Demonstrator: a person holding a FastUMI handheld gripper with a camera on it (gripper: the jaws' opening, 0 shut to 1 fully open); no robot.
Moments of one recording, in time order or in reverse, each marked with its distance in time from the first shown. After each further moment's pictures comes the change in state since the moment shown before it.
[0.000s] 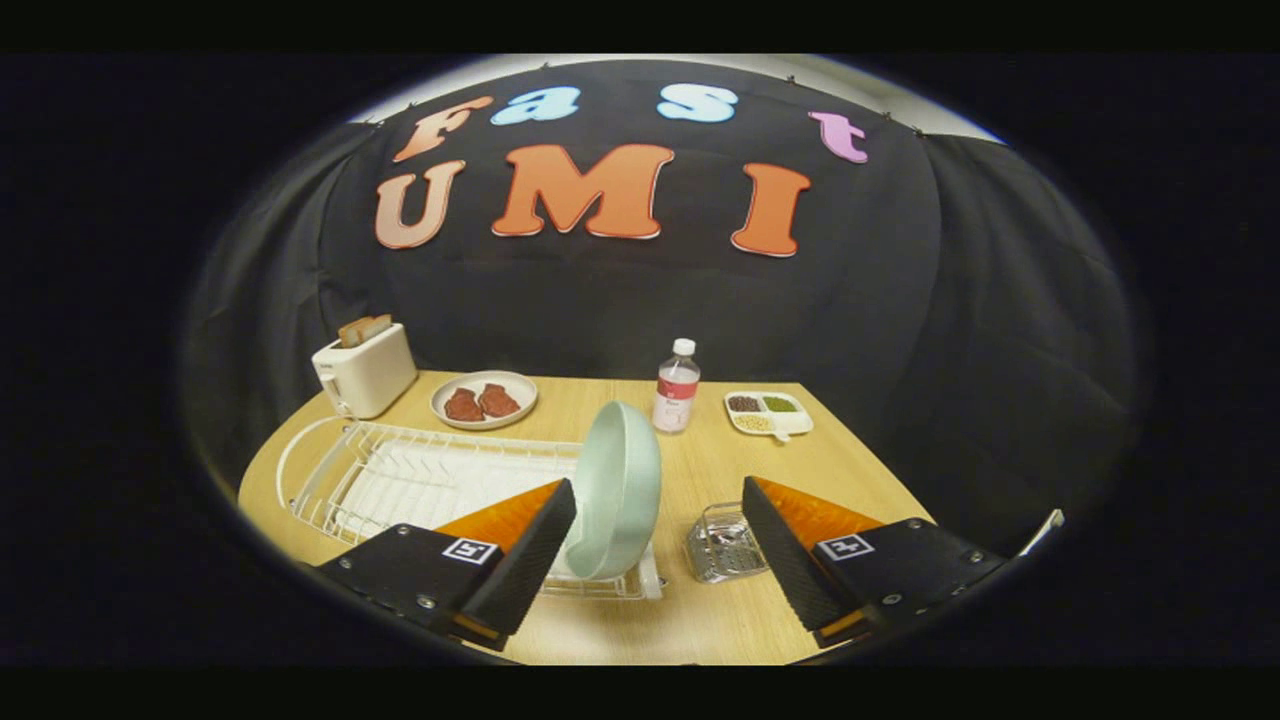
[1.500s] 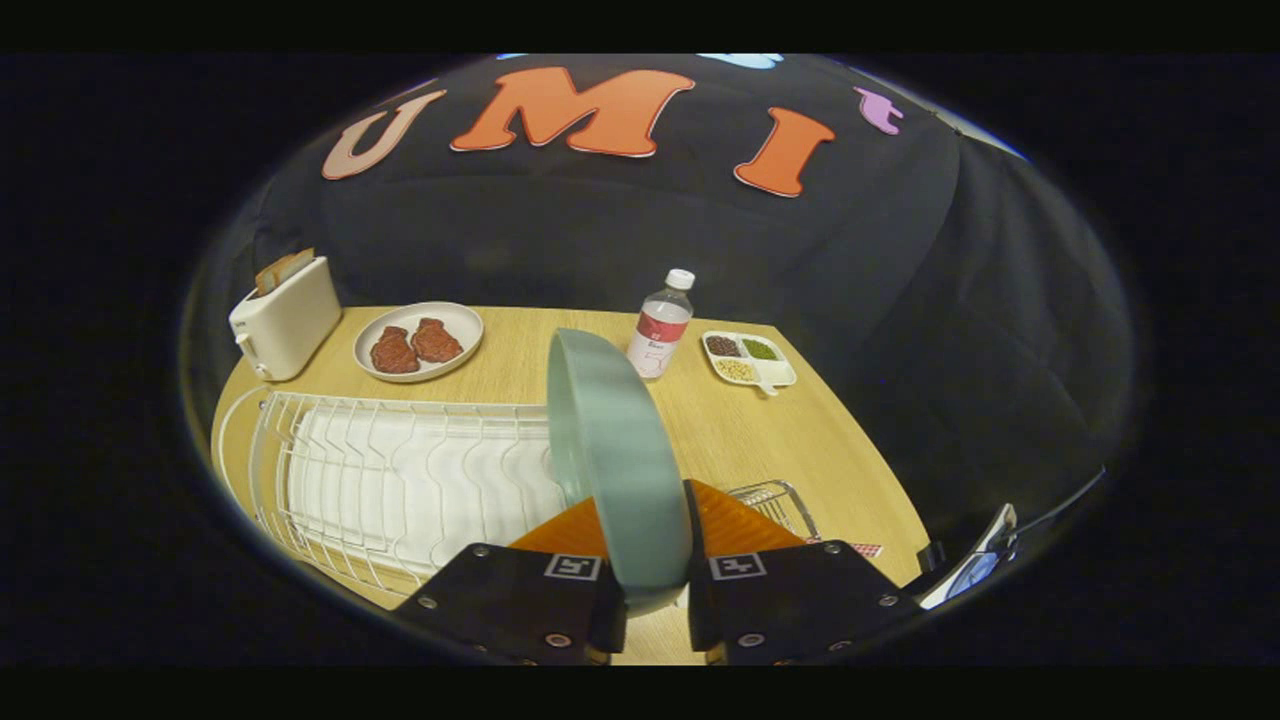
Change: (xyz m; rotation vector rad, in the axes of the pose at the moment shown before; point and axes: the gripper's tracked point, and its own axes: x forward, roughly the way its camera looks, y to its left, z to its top) arm 0.050 0.020 -0.011 -0.062 0.254 -0.207
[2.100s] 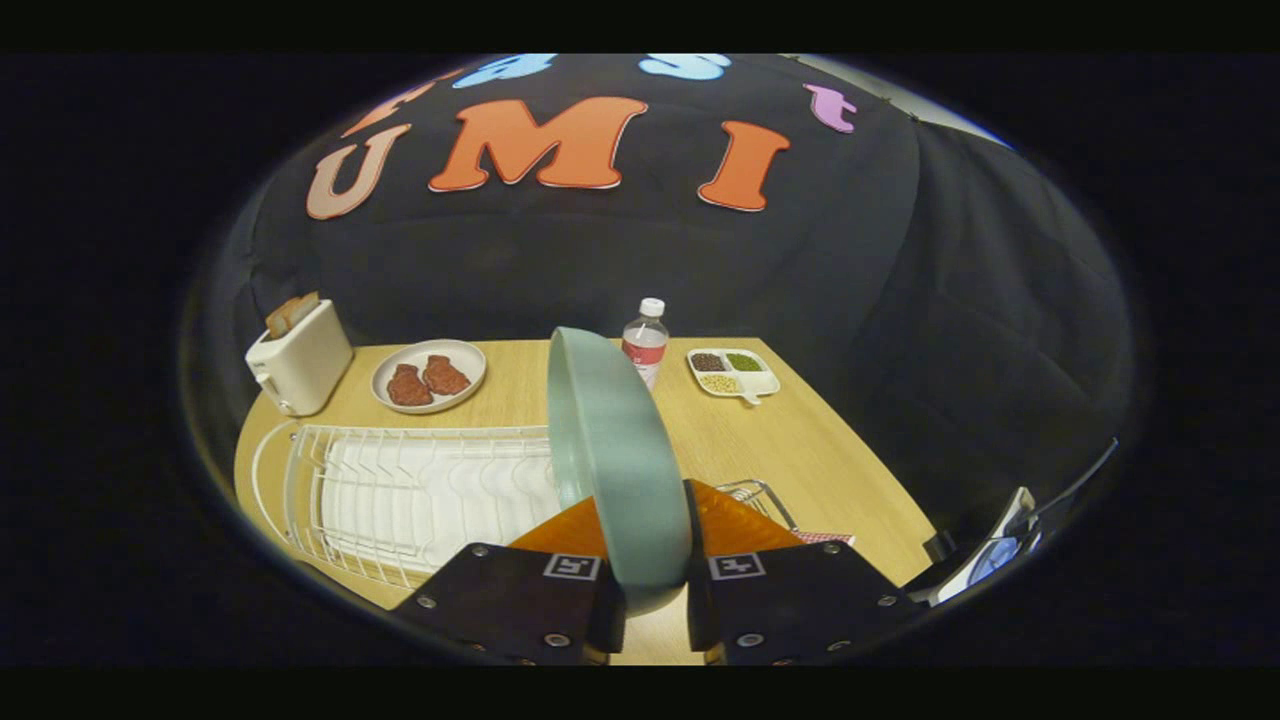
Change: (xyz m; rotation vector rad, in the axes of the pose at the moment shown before) arm -0.044 -0.016 0.009 0.136 -0.064 0.059
